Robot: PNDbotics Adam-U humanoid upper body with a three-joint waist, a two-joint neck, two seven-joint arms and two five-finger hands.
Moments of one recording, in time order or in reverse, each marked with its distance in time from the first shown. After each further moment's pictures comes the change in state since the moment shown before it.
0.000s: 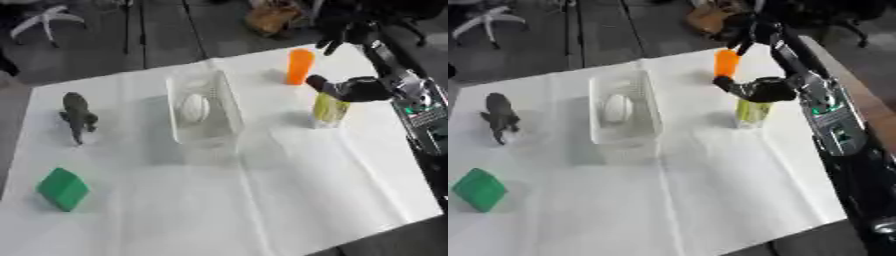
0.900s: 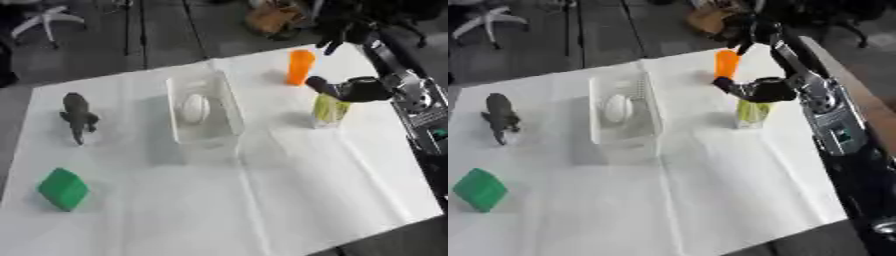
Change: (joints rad) left arm 0.000 0.000 0.000 0.000 -0.001 0.000 0.000; right arm -0.006 -0.026 -0.001 0.014 0.012 -0.005 -0.005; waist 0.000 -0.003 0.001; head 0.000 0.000
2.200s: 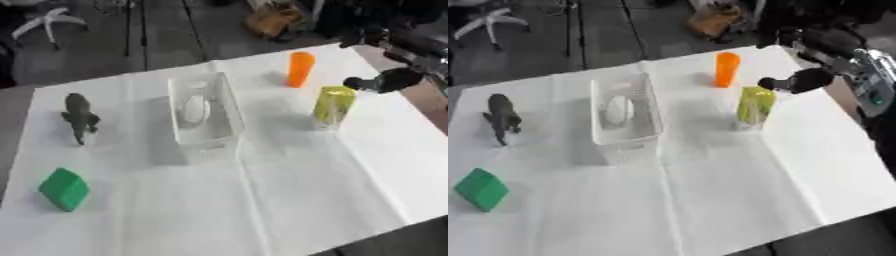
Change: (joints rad) left arm 0.002 0.000 0.000 0.001 0.000 -0.001 -0.003; right arm -0.169 -0.284 0.056 0.539 0.366 -0.211 0.077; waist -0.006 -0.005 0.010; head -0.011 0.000
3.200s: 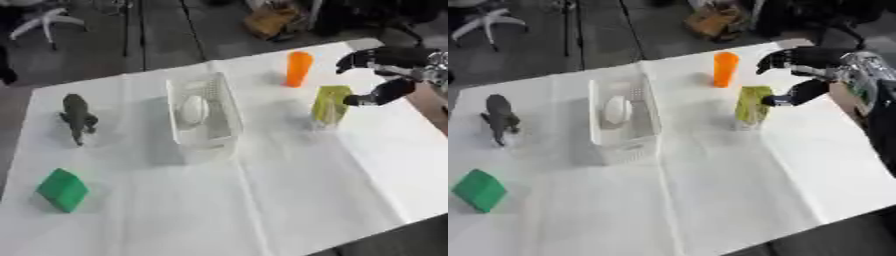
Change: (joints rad) left arm 0.001 0.000 -0.001 0.000 0.000 0.001 -0.005; right arm -0.081 0.036 0.051 0.151 0.295 -0.077 -0.003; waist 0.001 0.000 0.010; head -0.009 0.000
